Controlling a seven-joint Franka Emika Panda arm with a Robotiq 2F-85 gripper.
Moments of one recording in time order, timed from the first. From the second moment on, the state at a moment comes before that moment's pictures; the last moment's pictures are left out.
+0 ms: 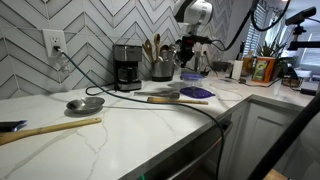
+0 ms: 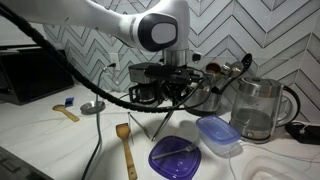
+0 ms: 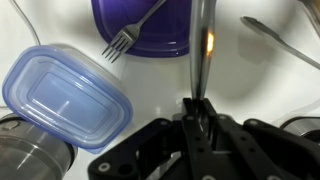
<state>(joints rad) -0.27 0.31 -0.11 -1.55 0.11 1.97 -0.48</state>
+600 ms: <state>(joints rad) -0.32 0.49 -0.11 -1.22 0.08 1.75 -0.70</state>
